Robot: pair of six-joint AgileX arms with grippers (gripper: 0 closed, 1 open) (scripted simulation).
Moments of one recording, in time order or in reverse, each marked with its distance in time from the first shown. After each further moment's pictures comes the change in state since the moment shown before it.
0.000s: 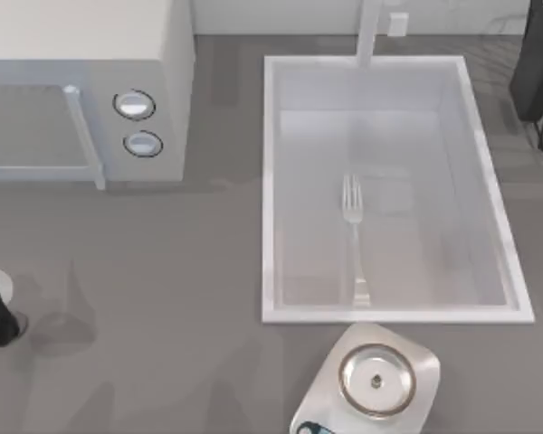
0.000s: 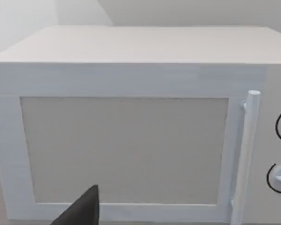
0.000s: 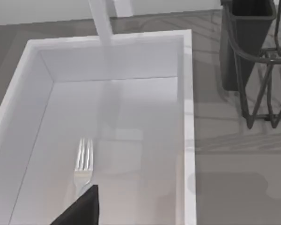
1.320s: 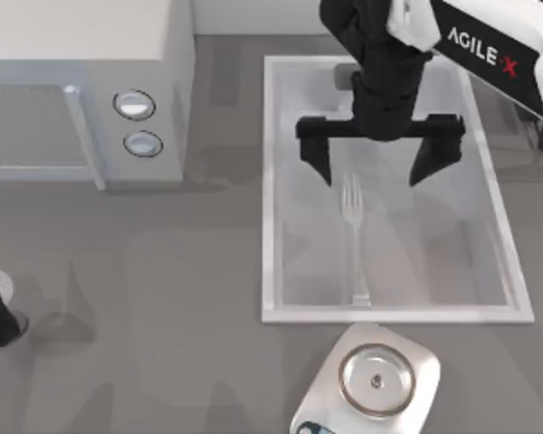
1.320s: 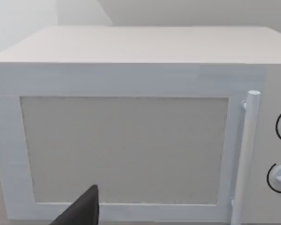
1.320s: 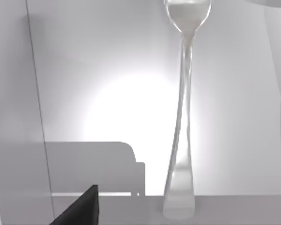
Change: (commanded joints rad) left arm 0.000 0.000 0.000 0.000 0.000 0.000; right arm 0.309 1.736 1.571 -0.908 0.006 0.313
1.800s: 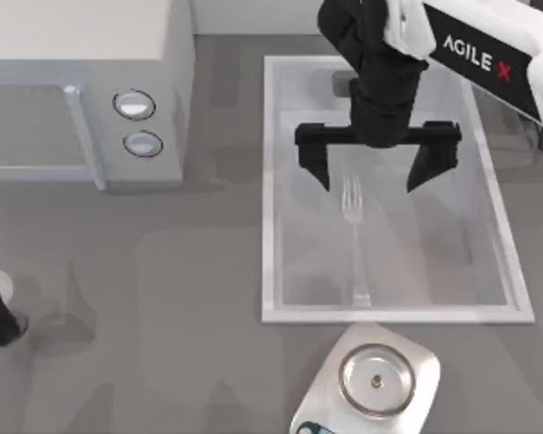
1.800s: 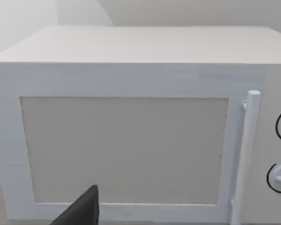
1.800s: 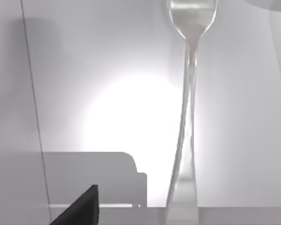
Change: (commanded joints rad) left arm 0.000 0.000 0.000 0.000 0.000 0.000; right arm -0.005 0.015 -0.033 0.042 0.000 -0.001
